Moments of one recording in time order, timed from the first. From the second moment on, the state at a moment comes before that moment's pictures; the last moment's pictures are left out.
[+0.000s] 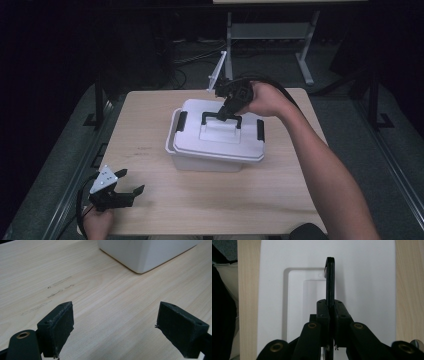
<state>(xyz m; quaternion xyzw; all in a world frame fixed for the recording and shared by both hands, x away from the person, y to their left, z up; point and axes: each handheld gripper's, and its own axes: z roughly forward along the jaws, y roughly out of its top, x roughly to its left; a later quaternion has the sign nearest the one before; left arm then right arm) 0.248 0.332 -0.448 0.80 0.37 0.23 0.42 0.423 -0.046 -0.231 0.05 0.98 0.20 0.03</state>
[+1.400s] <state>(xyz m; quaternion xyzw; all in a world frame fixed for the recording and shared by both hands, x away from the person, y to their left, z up) 0.247 0.337 -0.447 0.79 0.38 0.23 0.42 0.461 0.003 -0.262 0.04 0.98 0.17 0.00</state>
